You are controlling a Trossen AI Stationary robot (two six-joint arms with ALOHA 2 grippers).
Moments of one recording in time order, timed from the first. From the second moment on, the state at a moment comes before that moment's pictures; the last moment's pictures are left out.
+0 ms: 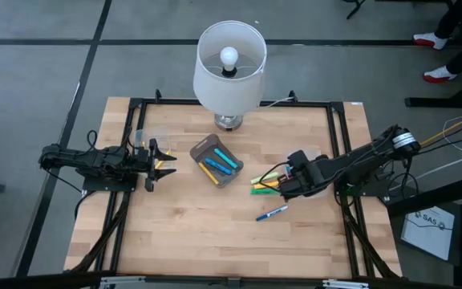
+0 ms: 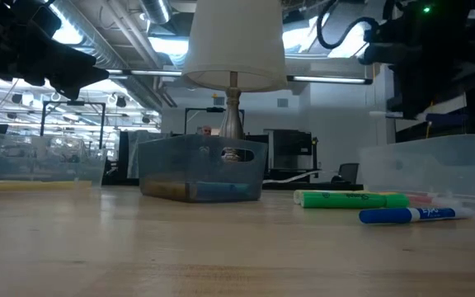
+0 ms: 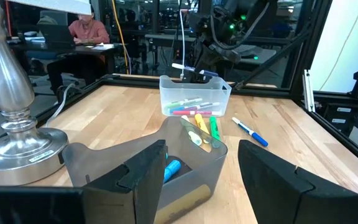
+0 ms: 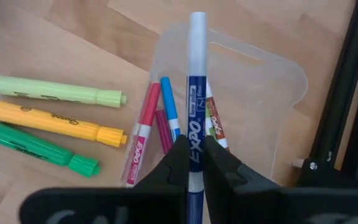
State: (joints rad) left arm -0.13 0.00 0.06 -0.11 -0.22 -0.08; right arm 0.33 1.46 1.11 -1.34 0.49 1.47
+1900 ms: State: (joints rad) left arm -0.13 0.00 0.06 -0.11 -0.22 -0.08; right arm 0.28 1.22 0.83 -0.87 0.58 1.22
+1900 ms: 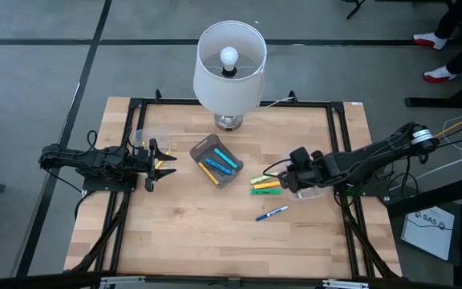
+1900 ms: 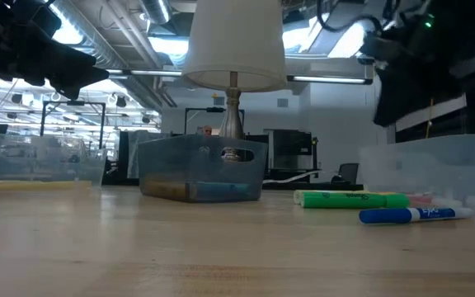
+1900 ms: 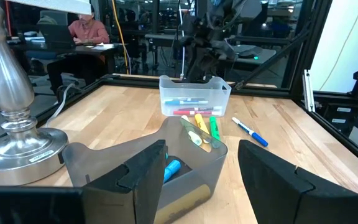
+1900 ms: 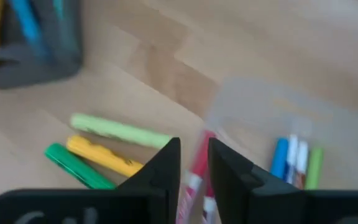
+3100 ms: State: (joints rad) left arm -0.13 0.00 0.06 -0.11 -0.22 -0.08; right arm 0.33 1.49 0.94 -0.22 0.60 0.48
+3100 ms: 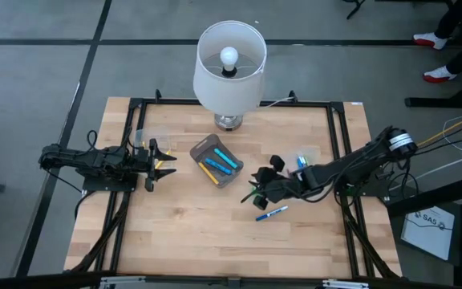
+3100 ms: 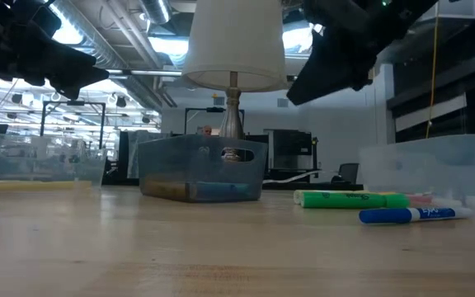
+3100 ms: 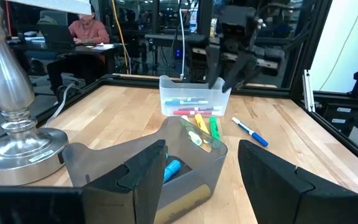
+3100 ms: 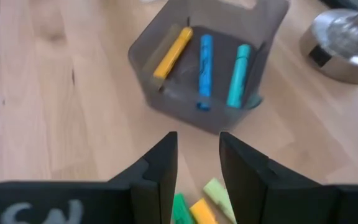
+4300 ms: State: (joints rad) left arm -0.13 0.00 0.06 -0.11 -0.22 -0.08; right arm 0.28 1.72 0.94 -0.30 0.34 0.30
